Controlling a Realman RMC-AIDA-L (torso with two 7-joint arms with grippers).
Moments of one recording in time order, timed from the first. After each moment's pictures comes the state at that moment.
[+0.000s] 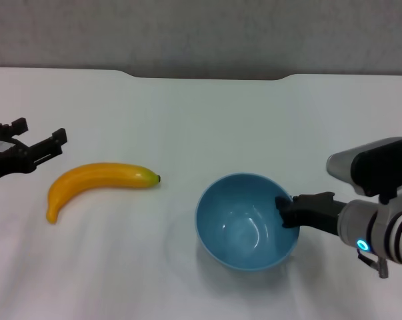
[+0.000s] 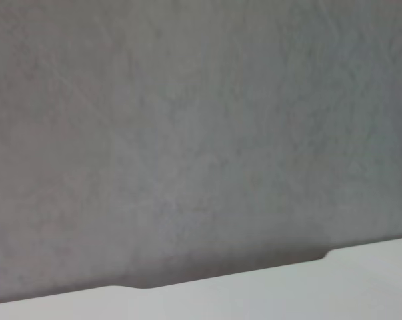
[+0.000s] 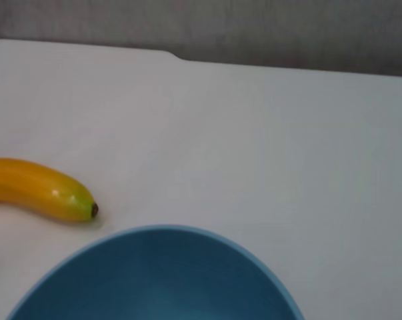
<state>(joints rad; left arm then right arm) -0.06 -2.04 -1.84 -1.17 1.36 -0.78 1.58 0.28 2.01 -1.95 -1.11 0.87 0.38 -0.36</state>
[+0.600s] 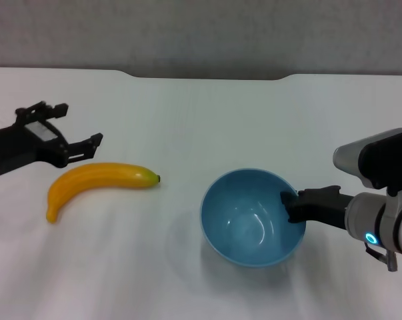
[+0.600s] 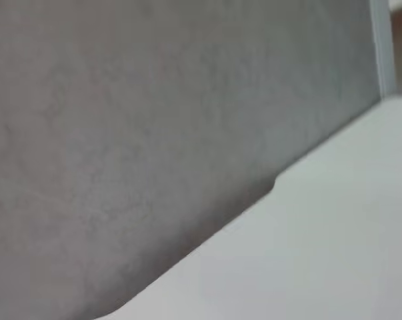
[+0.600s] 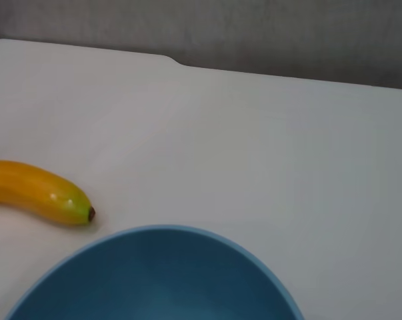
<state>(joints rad) -0.24 -2.03 -1.88 -1.19 1.74 -0.83 1.64 0.27 2.00 -1.89 -1.16 0.85 0.45 -0.39</state>
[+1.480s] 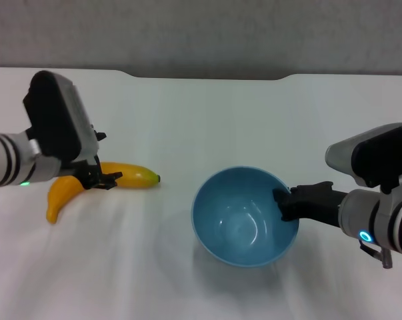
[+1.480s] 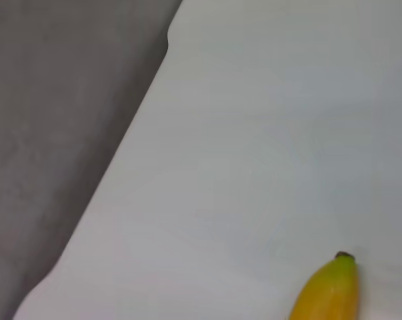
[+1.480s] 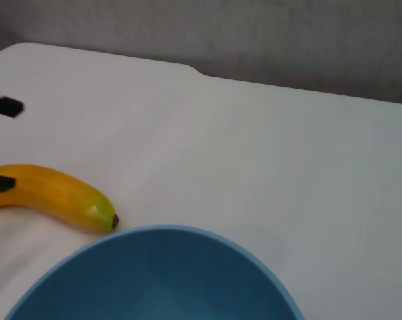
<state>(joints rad) -0.51 -2.03 -1.73 -1.03 2.37 -0.74 1.47 0.27 2.01 -1.91 -1.20 0.84 0.47 -0.40</state>
